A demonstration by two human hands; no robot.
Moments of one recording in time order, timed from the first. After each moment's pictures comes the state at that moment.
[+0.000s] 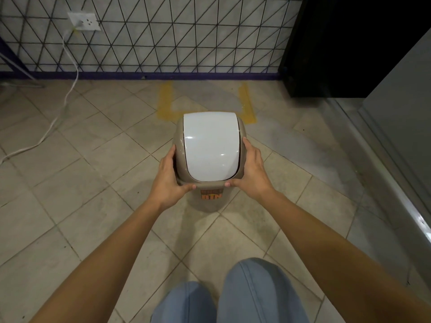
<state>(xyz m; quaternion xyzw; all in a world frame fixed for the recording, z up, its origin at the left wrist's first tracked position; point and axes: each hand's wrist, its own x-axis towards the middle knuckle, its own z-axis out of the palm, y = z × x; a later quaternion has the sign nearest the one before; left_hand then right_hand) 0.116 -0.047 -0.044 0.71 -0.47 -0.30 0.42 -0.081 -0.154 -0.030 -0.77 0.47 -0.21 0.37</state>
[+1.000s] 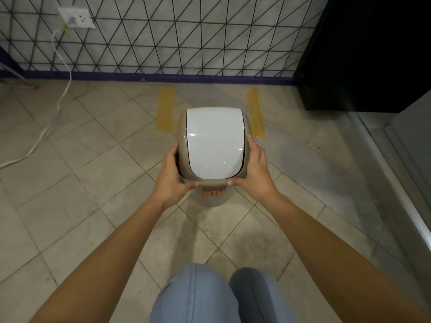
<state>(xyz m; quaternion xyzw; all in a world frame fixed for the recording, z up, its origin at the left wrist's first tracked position) 0.150 -0.174 -0.041 0.70 -0.45 -0.30 0.46 -0.038 -0.283 -0.029 -0.78 0.46 -0.19 0.37</state>
